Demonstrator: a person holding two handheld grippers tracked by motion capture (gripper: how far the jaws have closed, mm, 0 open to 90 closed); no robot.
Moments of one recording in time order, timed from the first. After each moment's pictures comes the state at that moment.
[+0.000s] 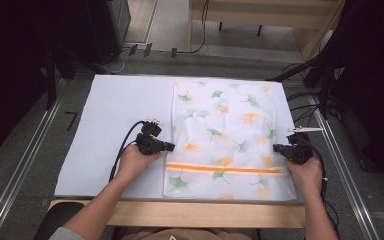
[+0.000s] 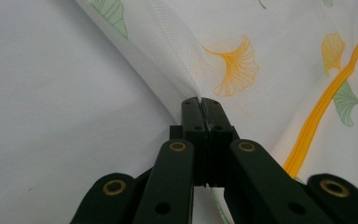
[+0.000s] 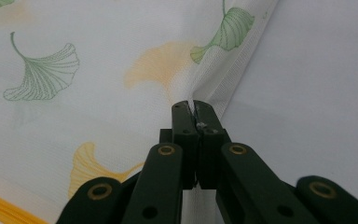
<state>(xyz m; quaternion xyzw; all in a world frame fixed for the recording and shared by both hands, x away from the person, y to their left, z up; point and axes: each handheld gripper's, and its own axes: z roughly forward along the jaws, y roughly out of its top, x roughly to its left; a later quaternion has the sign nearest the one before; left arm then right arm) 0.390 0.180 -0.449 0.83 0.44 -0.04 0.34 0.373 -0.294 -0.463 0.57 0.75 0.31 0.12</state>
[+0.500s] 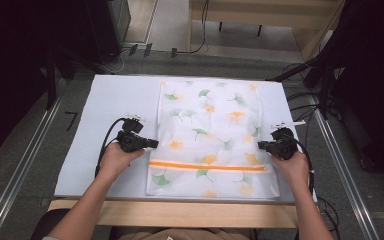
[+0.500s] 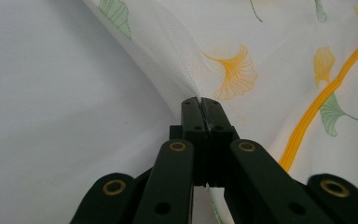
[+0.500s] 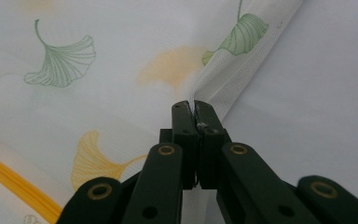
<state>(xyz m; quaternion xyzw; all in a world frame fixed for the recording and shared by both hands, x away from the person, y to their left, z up) 0.386 0.229 -0.432 0.82 0.47 -0.03 0.34 0.385 -0.251 -0.456 0.52 0.79 0.32 0.09</state>
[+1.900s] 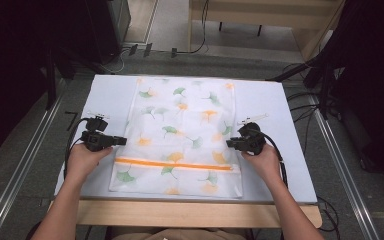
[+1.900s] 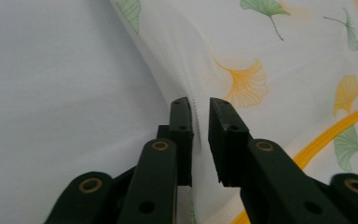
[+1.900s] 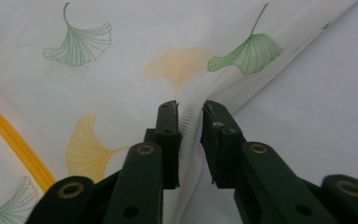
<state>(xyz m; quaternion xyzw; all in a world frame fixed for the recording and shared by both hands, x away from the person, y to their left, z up) 0.378 0.316 -0.425 0.78 0.54 0.01 0.32 0.399 -0.164 -0.451 0.44 0.83 0.33 0.06</state>
